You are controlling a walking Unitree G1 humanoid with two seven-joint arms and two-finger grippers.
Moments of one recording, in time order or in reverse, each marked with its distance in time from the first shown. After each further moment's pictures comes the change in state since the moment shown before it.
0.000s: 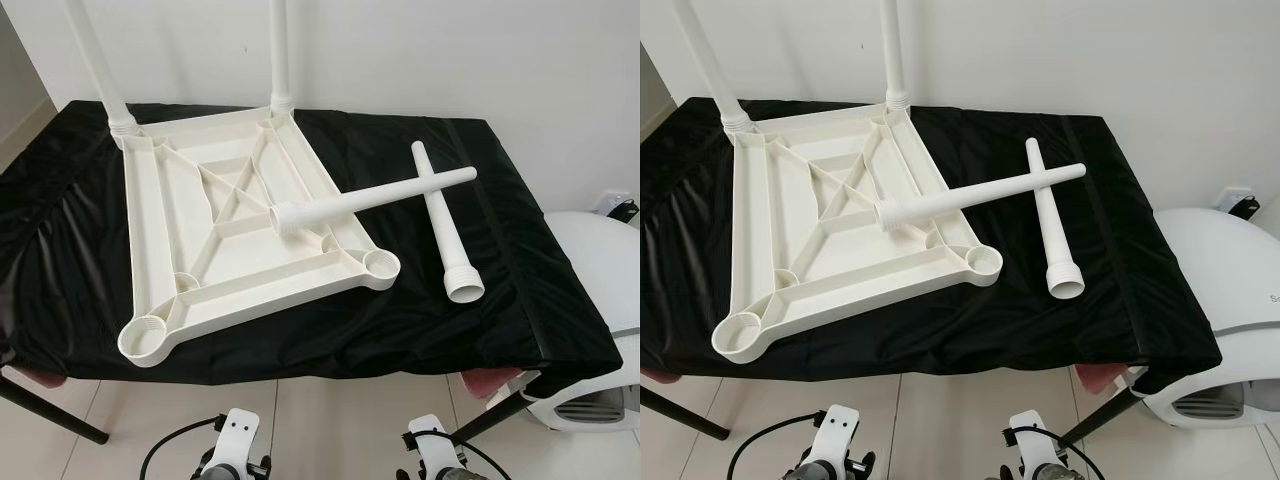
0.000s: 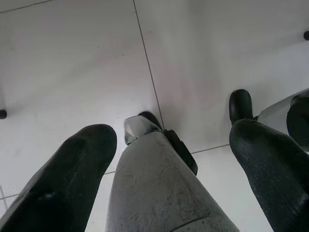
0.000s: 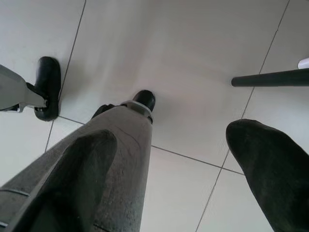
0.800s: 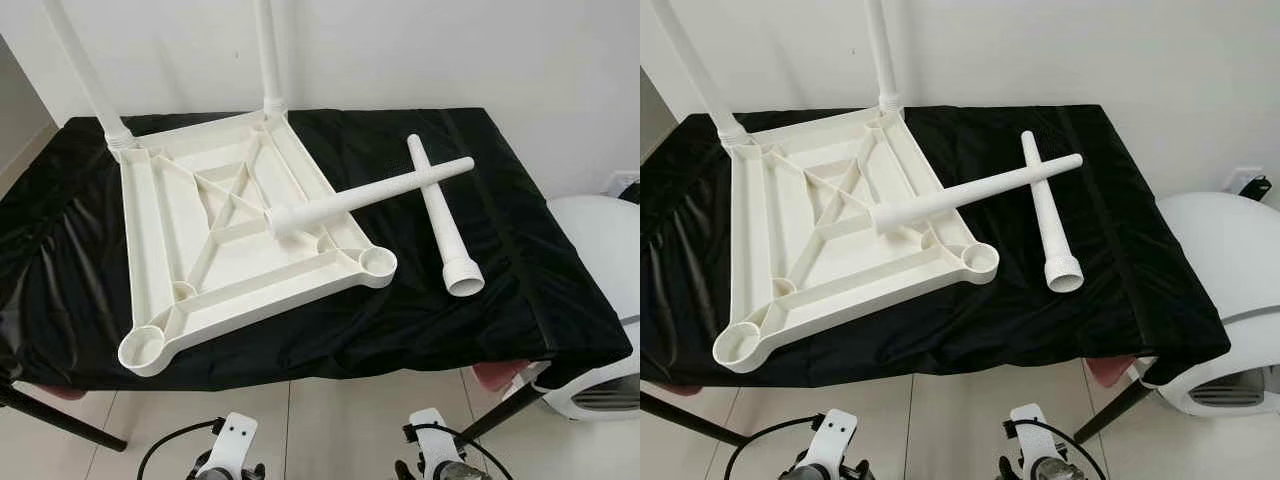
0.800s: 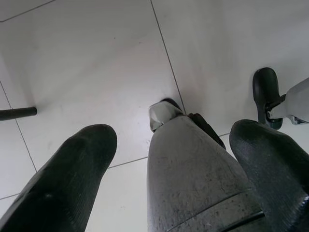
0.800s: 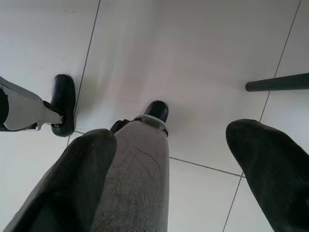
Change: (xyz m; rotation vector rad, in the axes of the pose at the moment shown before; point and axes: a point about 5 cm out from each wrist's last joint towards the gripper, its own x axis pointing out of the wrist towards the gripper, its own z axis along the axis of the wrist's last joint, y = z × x) left arm 0.000 0.008 -0.002 0.049 0.028 0.009; right arm 0.001 -0.002 0.006 0.043 -0.028 -0.026
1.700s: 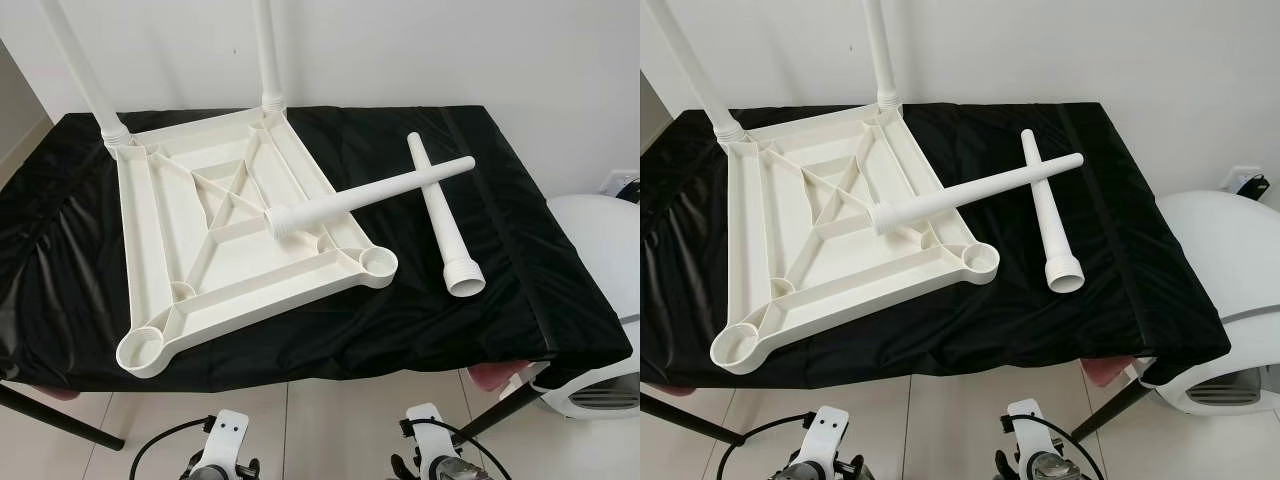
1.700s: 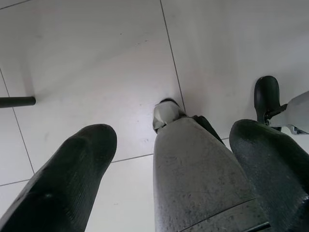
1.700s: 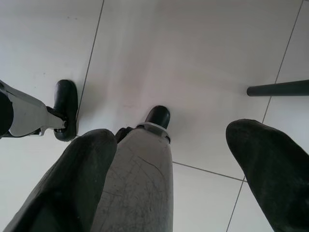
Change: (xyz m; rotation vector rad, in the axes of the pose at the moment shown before) left arm -0.001 0.009 -0.001 -0.076 0.002 0.035; right arm 0.002 0.003 0.008 -0.001 -0.019 0.006
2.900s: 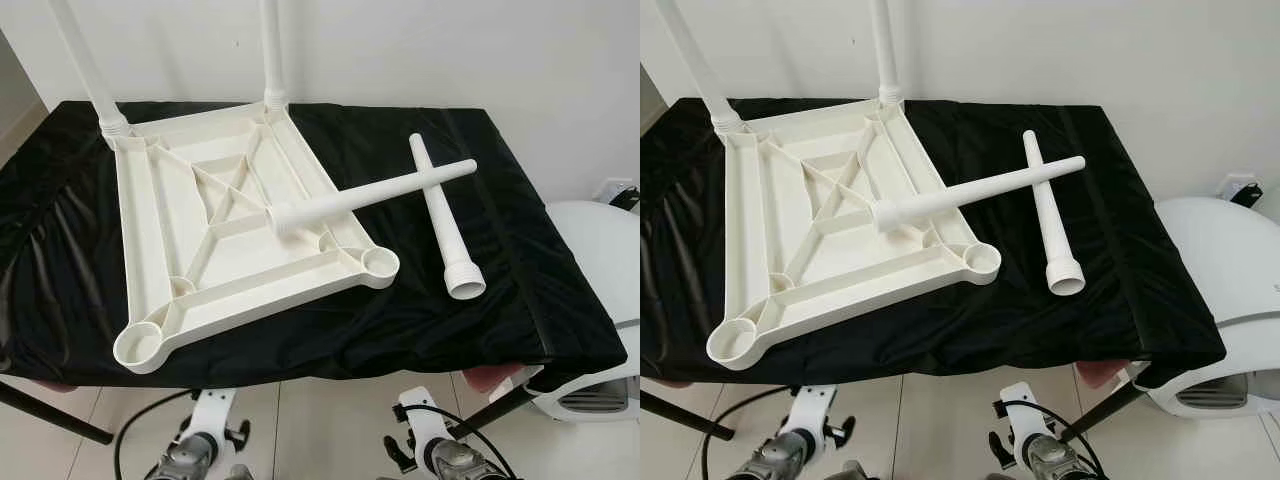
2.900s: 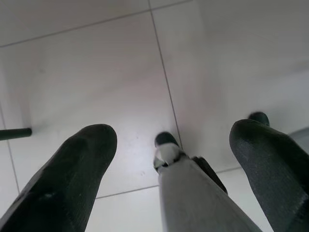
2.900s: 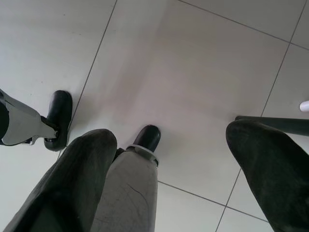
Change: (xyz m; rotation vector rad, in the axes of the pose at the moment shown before) left arm 0.001 0.021 0.029 0.005 -0.136 -0.003; right arm 0.002 -0.003 0.022 -0.078 -0.098 0.039
